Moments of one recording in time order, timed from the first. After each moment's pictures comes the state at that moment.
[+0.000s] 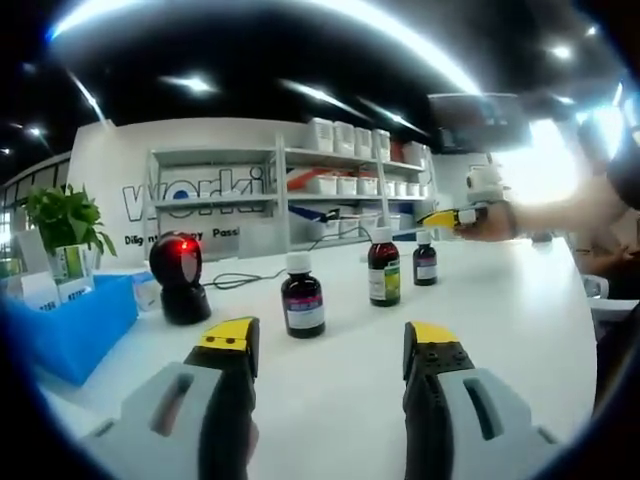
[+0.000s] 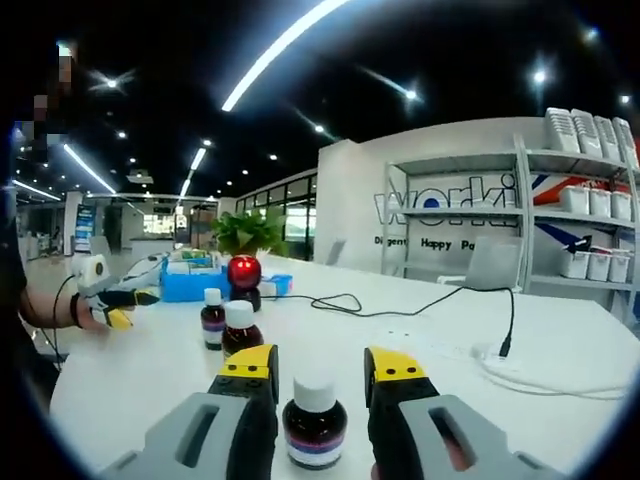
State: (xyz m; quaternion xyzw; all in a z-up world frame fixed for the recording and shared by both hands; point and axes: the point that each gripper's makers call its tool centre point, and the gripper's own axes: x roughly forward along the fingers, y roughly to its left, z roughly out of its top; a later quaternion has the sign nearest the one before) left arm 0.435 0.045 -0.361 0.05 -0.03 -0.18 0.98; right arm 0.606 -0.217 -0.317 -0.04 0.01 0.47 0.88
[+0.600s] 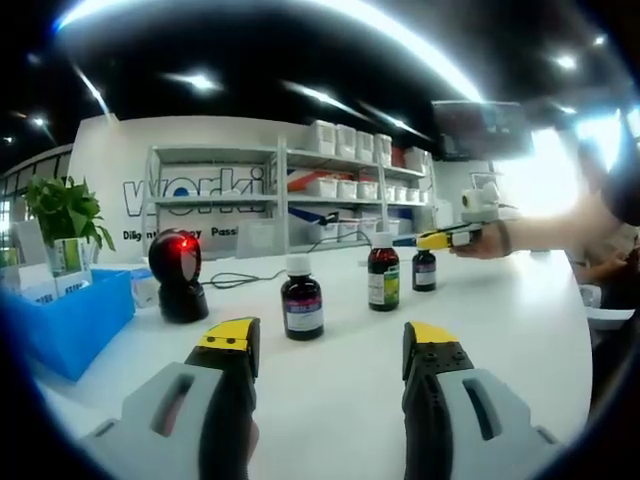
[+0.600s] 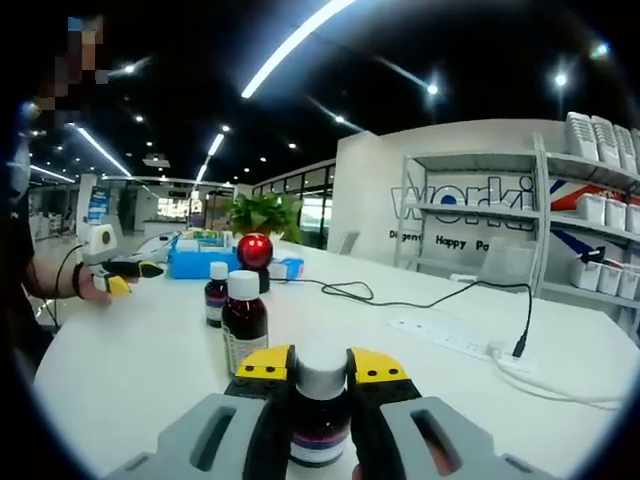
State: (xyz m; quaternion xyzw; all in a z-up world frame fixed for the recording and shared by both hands) left arm 0.434 0.042 -0.359 0.03 -0.03 -0.19 0.98; right arm 0.602 -0.200 -0.338 -0.08 0.01 0.48 0.87
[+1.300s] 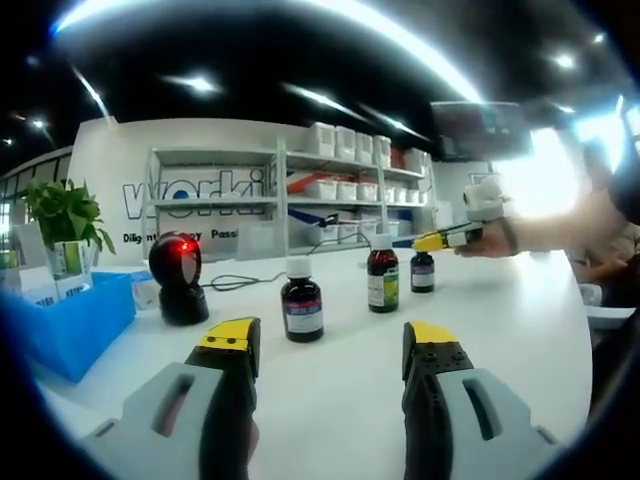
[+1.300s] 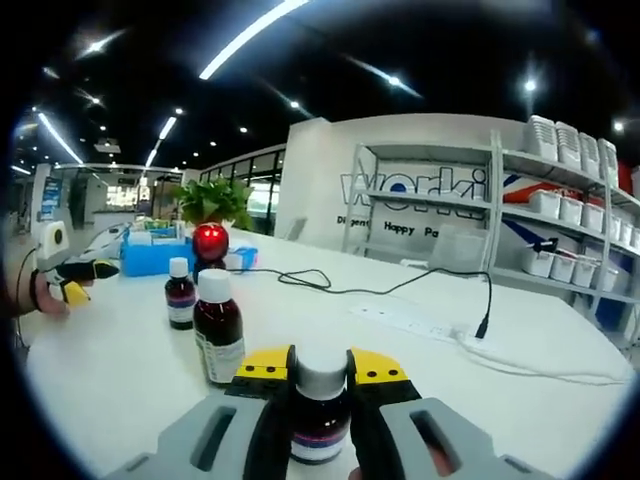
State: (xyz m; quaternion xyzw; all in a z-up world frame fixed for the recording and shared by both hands) left arm 0.433 0.044 -0.357 0.03 -0.03 -0.19 0.98; right arm 0.612 -0.206 -0.338 -0.08 0.04 0.35 0.93
